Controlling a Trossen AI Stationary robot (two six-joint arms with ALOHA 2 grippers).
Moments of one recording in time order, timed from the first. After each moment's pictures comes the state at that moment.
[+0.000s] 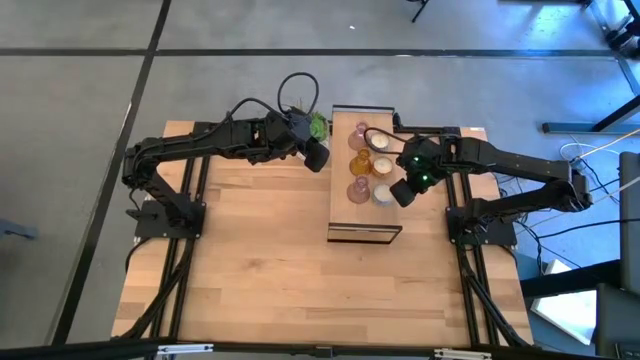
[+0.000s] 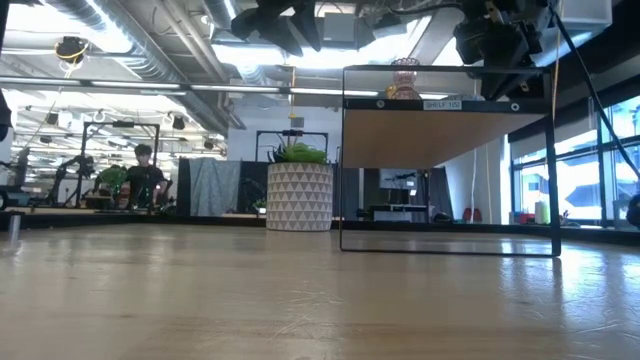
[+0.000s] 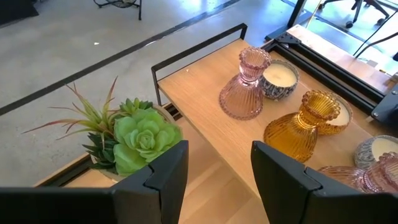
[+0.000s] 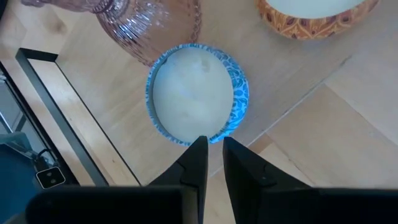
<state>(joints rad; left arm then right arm) 0.19 1.58 1.64 -0.77 -0.52 -0.50 -0.24 1.13 1.06 -1.03 -0.21 0.65</state>
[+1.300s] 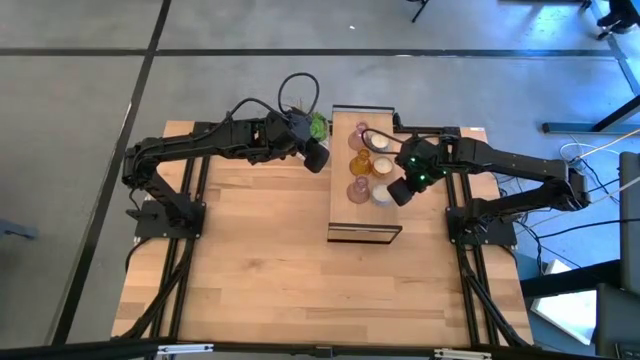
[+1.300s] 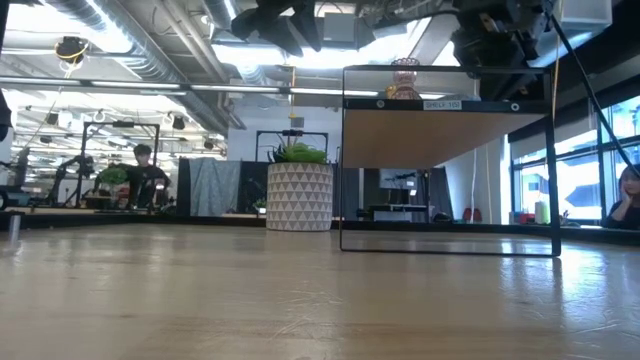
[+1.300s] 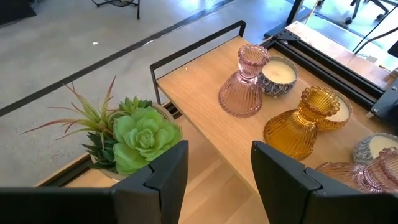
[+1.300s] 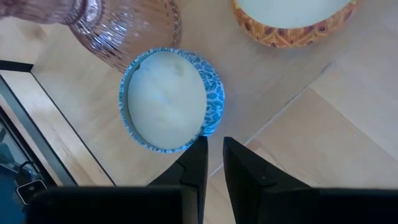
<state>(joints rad) 0.19 1.58 1.64 -0.77 -0.51 -0.49 -0.24 1.15 1.06 -1.04 -0.16 0.66</state>
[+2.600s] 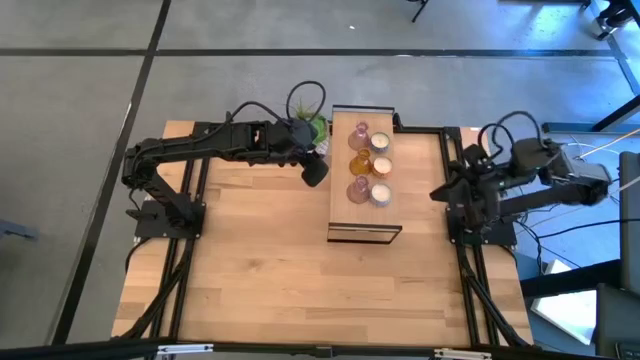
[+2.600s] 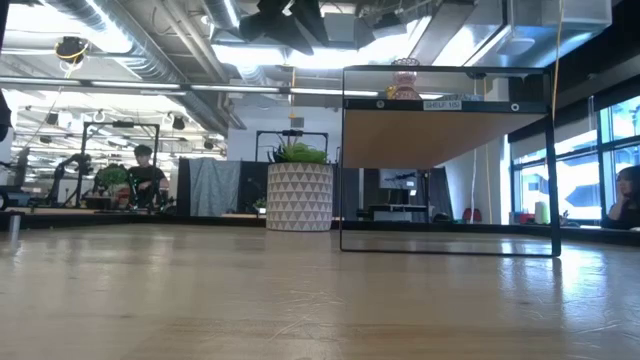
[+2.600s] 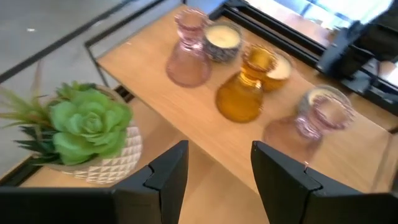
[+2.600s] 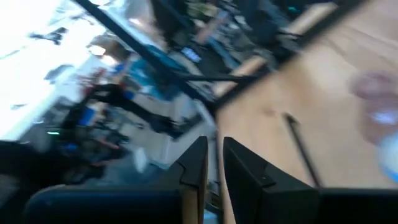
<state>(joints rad) 0.17 1.58 1.64 -0.79 -0.32 -0.43 0.13 0.60 1.06 -0.68 -0.13 0.80</state>
